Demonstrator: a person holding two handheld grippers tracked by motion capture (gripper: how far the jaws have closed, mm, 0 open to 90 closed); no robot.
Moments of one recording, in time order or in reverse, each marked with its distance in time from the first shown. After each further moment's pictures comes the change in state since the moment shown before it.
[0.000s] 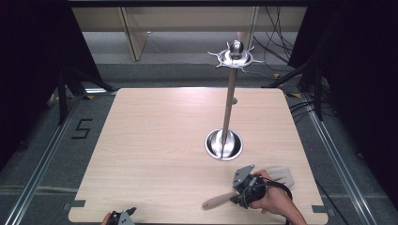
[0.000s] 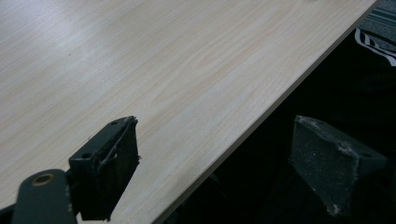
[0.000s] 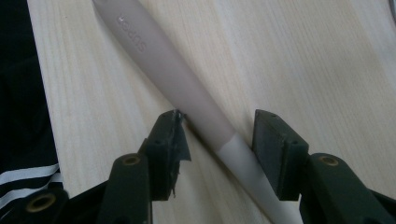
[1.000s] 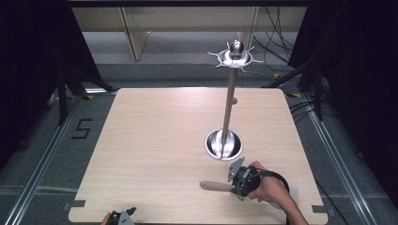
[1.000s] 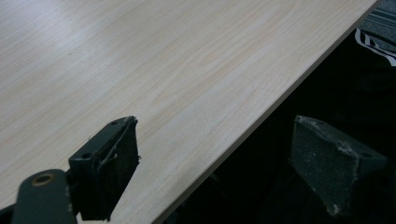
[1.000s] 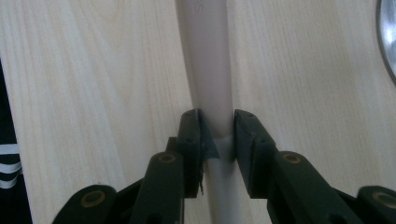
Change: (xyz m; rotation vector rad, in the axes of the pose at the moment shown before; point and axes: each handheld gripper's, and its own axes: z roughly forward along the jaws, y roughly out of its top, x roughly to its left) left arm 0.001 0.000 0.000 0.010 0.007 0.012; right arm -0.017 0.021 0.001 0.138 -0.001 -0.079
